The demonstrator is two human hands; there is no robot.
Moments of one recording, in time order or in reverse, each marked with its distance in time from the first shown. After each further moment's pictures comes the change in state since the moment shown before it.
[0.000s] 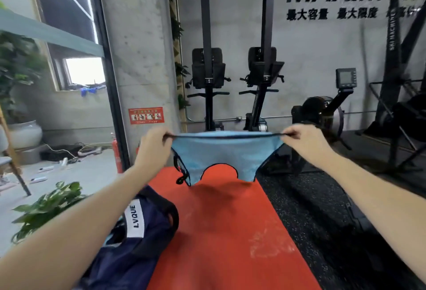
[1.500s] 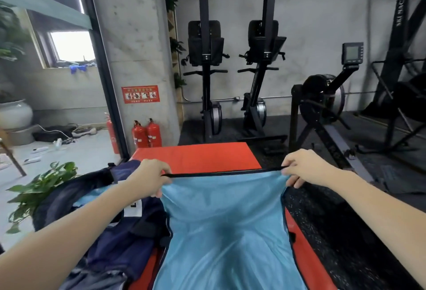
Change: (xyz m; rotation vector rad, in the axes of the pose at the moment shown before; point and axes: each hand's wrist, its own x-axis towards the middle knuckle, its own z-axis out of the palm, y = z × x) left_hand -0.082 -0.046 0.018 0.098 -0.727 -0.179; right_hand -0.065 0.043 0.058 0.087 -0.513 0.353
